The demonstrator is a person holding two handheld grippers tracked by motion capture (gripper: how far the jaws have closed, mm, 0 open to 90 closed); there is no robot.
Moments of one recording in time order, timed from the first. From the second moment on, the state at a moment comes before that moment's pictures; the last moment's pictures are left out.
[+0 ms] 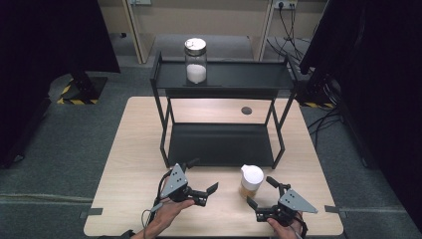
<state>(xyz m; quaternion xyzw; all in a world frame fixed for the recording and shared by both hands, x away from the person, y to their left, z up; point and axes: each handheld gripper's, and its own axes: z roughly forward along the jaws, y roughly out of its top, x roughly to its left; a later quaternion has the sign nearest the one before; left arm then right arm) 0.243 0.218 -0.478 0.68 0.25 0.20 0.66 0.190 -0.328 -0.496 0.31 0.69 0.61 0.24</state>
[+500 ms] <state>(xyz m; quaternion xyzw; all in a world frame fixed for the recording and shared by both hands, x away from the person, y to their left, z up) 0.234 0.226 -0.498 0.68 0.25 0.21 0.66 0.190 -0.328 -0.496 0.31 0.69 0.61 0.24</state>
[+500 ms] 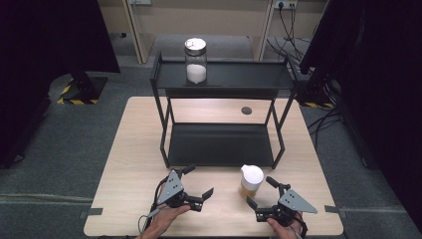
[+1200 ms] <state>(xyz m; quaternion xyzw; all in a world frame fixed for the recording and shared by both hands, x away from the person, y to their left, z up) 0.230 0.233 -0.509 0.68 0.24 0.21 0.66 0.188 -0.330 -0.496 0.31 0.69 0.61 0.24</state>
